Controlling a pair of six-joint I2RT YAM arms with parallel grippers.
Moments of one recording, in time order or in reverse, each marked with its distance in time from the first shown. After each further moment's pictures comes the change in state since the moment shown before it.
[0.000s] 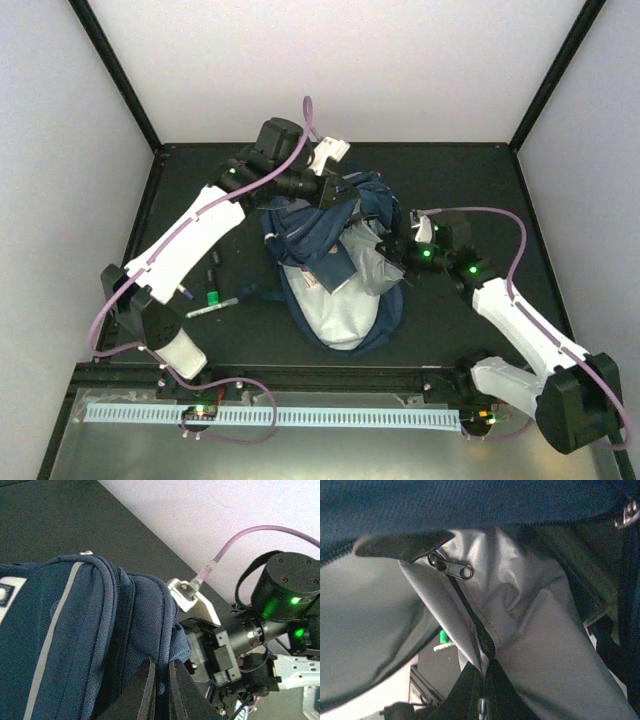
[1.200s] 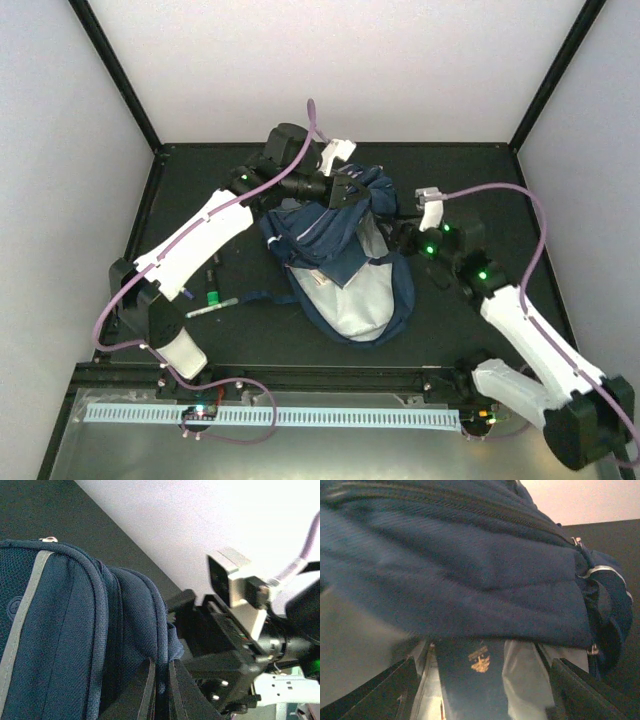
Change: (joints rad) left arm -0.025 0.017 -0.090 0.211 0.061 -0.148; right arm 0.043 -0.012 0.074 0.130 0.305 -0.477
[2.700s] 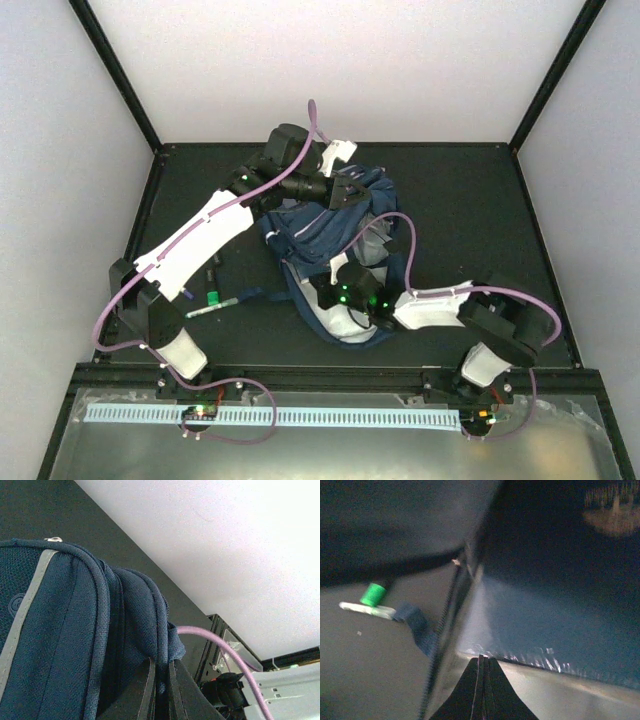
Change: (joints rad) left arm -0.005 0.000 0.000 -0.007 0.002 0.001; right arm 0.592 0.592 -0.145 0.593 0.339 0.182
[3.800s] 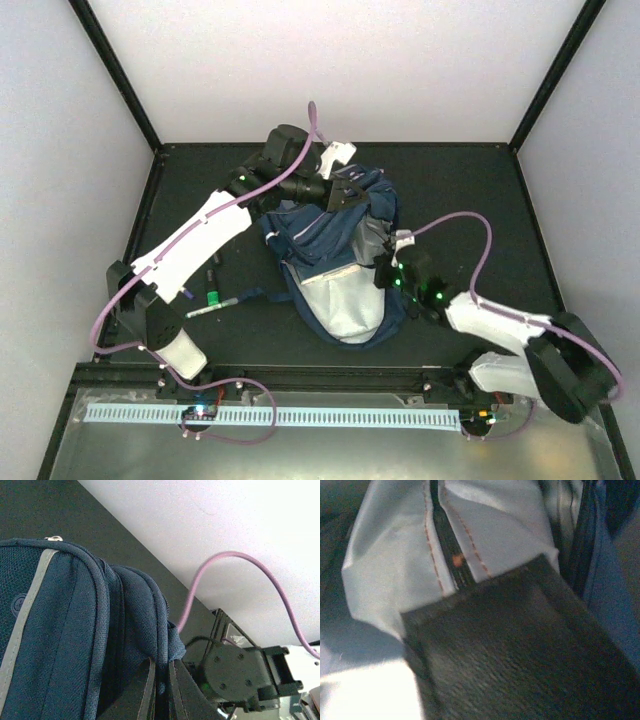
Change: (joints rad) left arm -0.001 -0.012 0.000 -0.034 -0.004 0.039; right arm -0.328 -0.481 -0.222 -0.305 0.027 -0.027
